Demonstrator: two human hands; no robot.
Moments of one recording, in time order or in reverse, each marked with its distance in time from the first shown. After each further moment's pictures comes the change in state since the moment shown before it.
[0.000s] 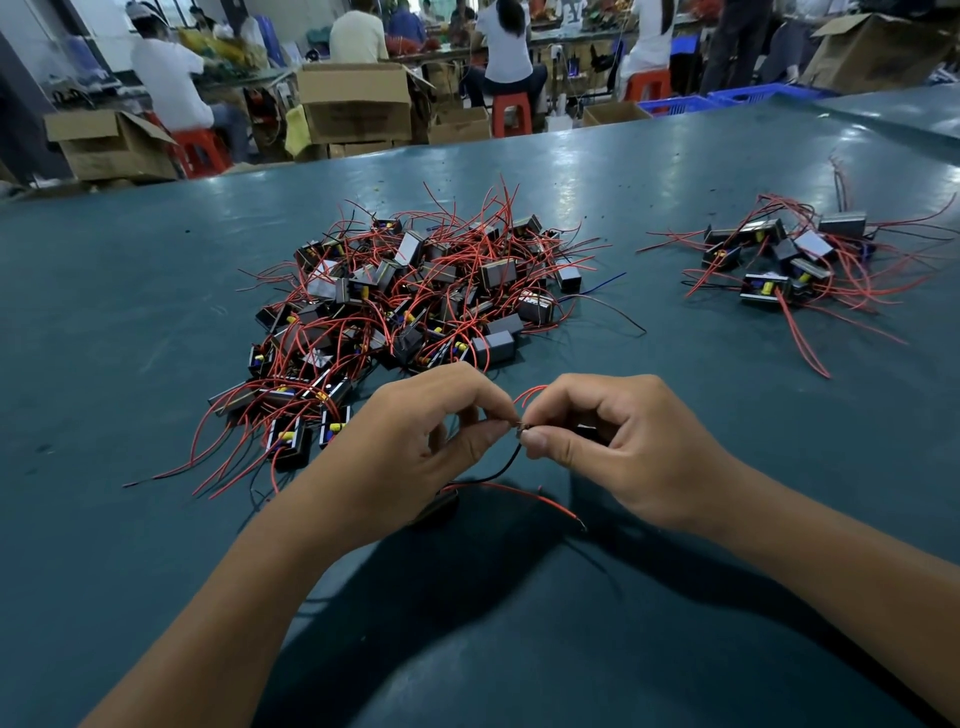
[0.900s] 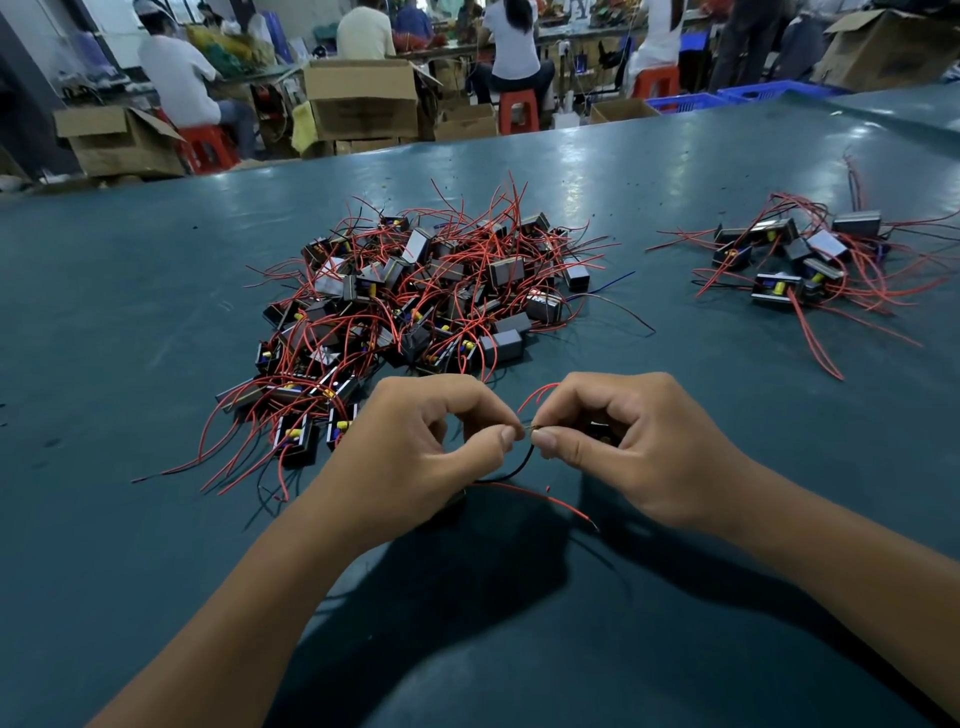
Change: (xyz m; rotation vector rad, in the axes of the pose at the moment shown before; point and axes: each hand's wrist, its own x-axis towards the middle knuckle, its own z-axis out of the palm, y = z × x) left_hand -0.003 0.005 0.001 -0.126 0.084 -0.158; right_hand 0.002 0.000 -0.004 -0.093 -0.010 -0.016
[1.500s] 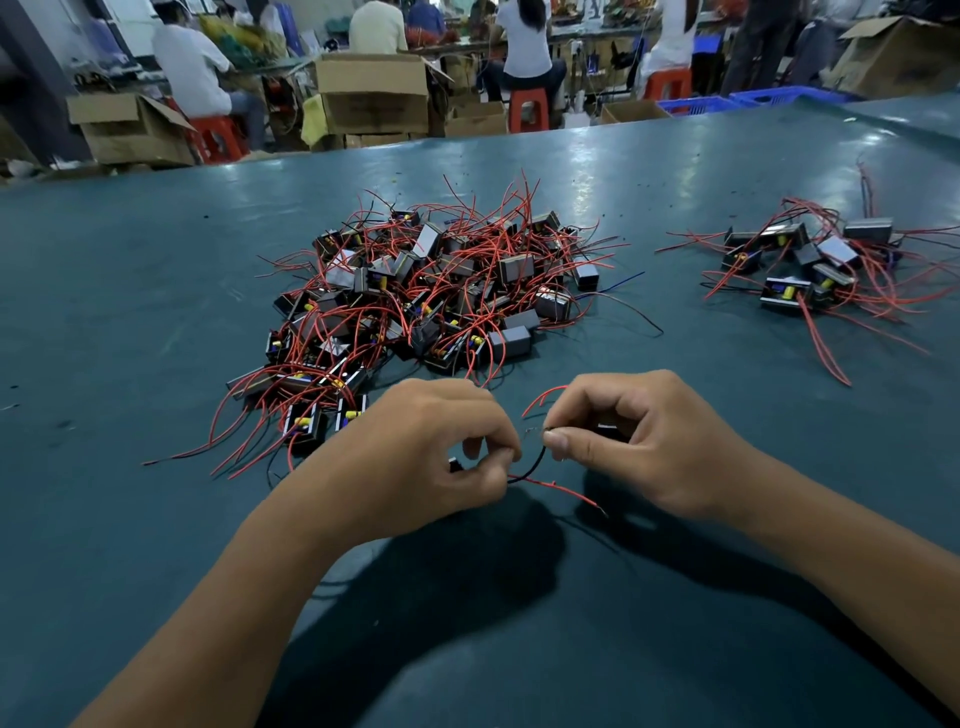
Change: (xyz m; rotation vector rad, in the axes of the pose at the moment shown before) left_hand -0.002 0.005 -0.011 0.359 -0.190 0.232; right_hand 0.001 0.003 -0.004 0.035 -0.087 0.055
